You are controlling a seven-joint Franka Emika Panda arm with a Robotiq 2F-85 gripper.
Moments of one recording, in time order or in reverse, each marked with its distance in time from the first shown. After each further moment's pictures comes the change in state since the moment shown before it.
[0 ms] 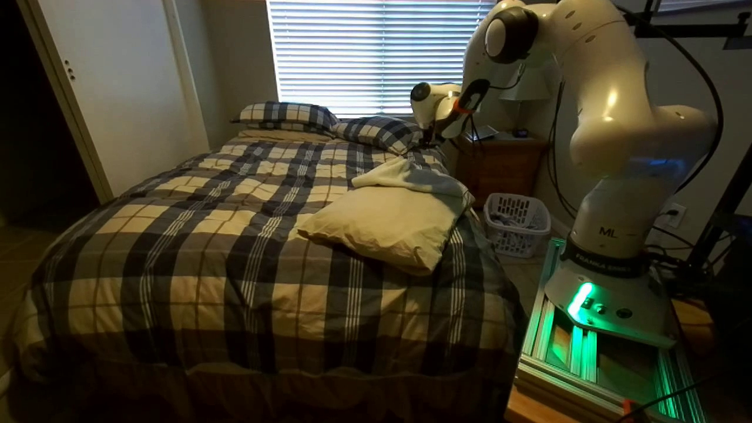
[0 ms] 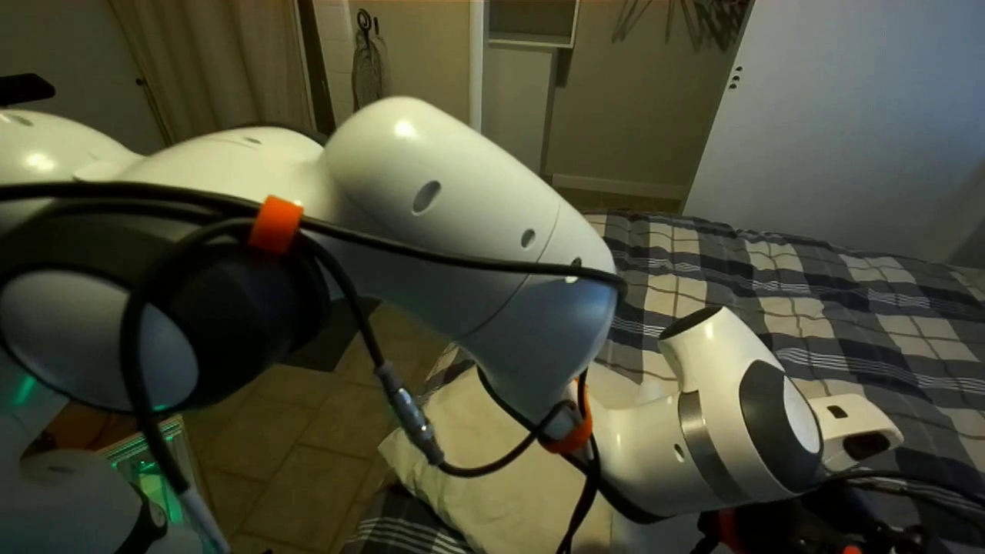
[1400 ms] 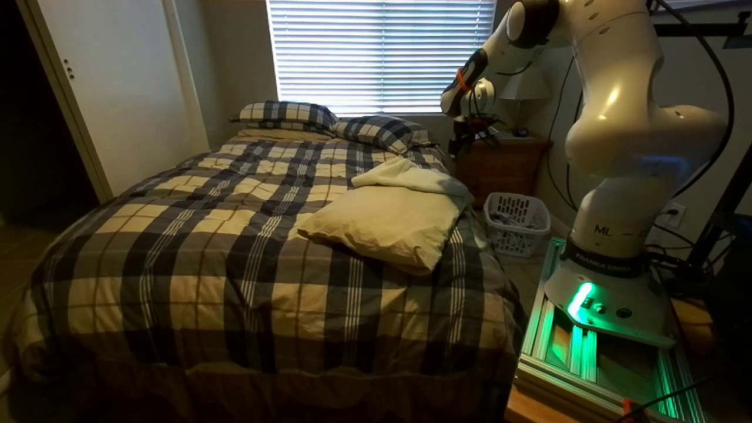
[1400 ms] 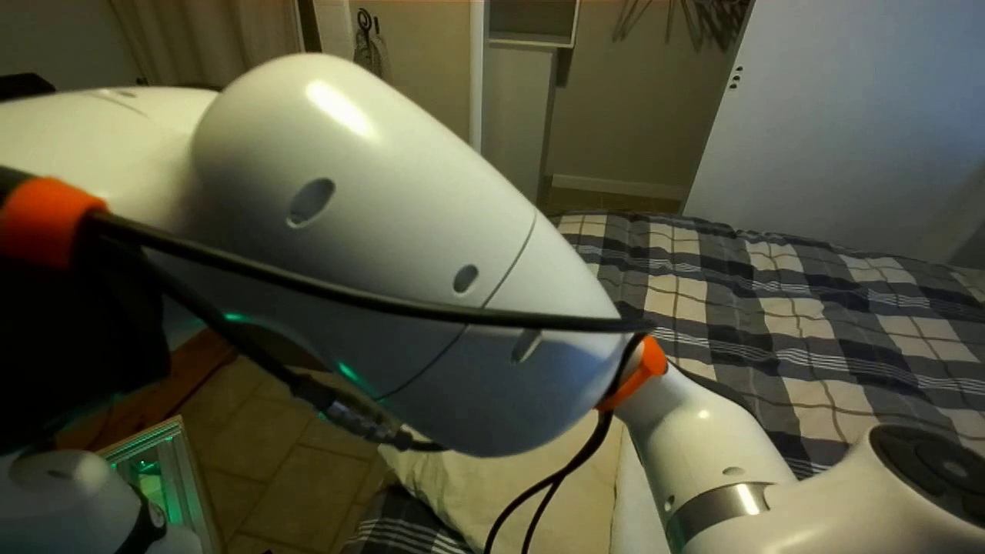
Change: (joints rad) arm -0.141 -0.094 -0.004 -0.140 1.171 -0.209 -0.999
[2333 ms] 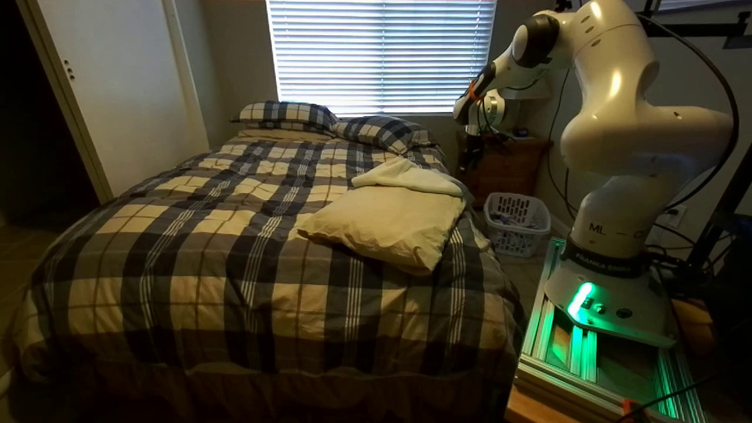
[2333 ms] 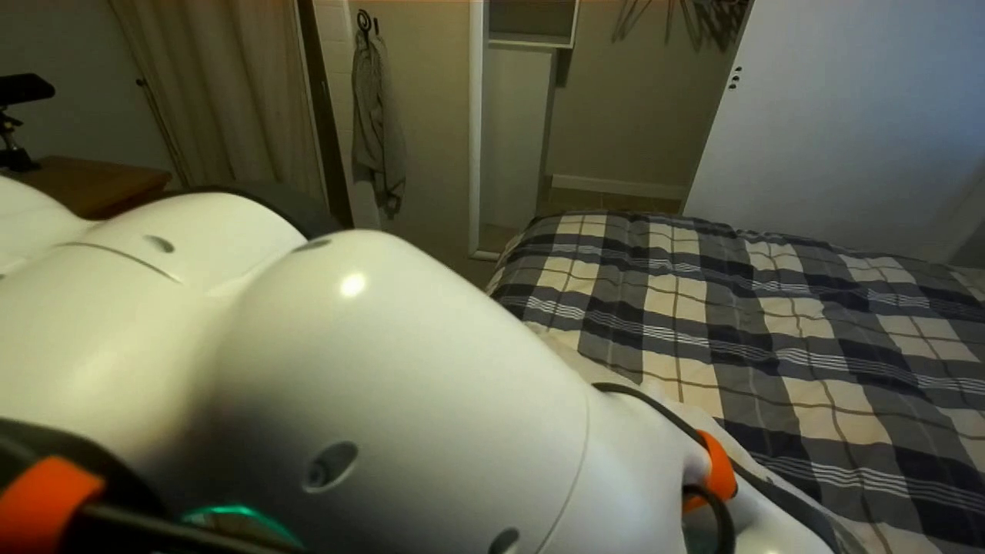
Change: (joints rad) arm -0.172 0.148 0.095 0.126 0.169 -0.071 -0.266
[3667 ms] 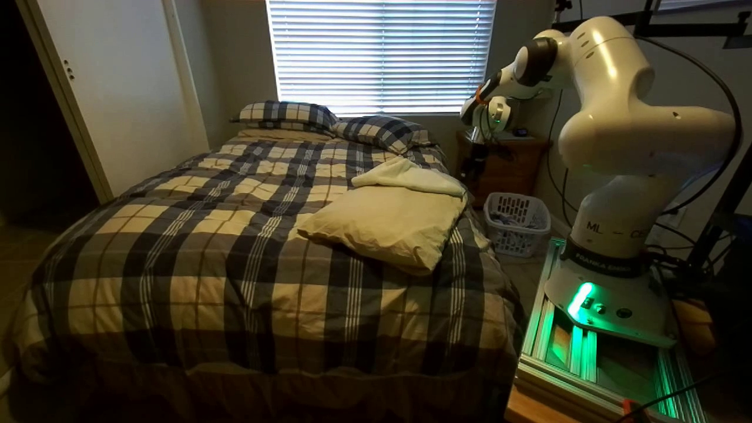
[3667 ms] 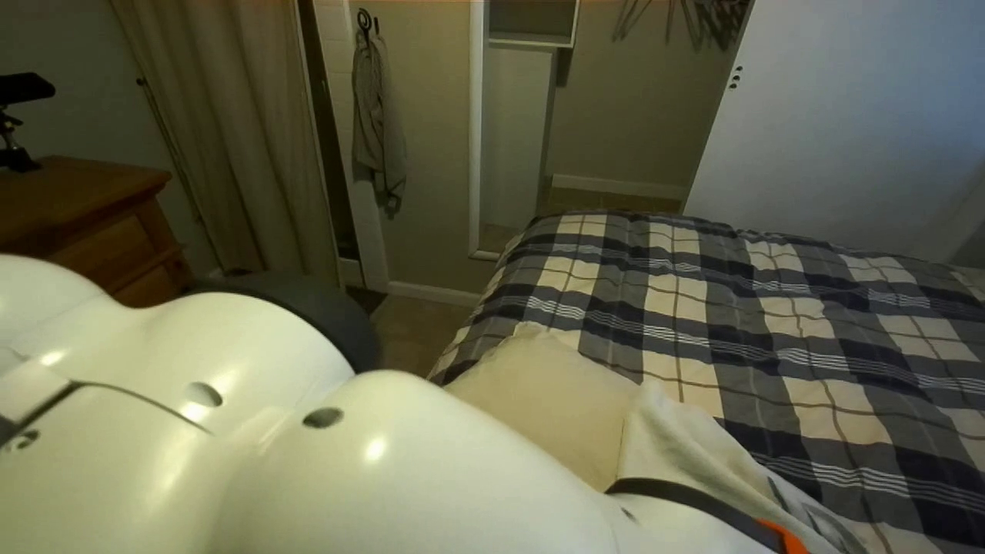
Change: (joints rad) arm -0.093 0.152 0.050 0.205 0.169 -0.266 -0.088
